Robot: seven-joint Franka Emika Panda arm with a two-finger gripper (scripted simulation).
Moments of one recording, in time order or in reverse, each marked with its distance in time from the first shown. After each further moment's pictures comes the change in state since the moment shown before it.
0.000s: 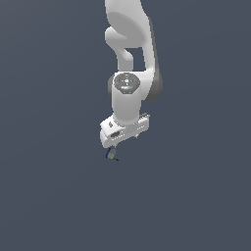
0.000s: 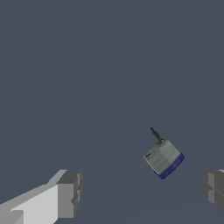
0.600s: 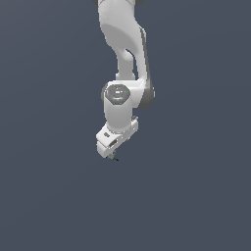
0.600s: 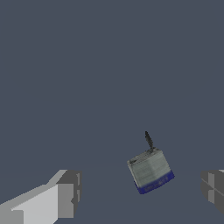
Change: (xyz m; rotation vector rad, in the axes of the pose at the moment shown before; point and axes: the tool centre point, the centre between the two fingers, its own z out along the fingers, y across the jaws) arm -0.007 0.025 0.030 0.000 -0.001 -0.293
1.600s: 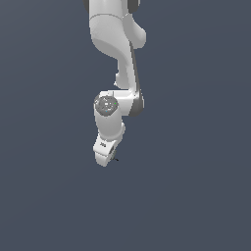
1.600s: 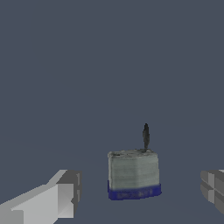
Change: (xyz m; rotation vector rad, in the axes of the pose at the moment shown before) arm -0.019 0.025 0.039 0.004 0.009 -0.377
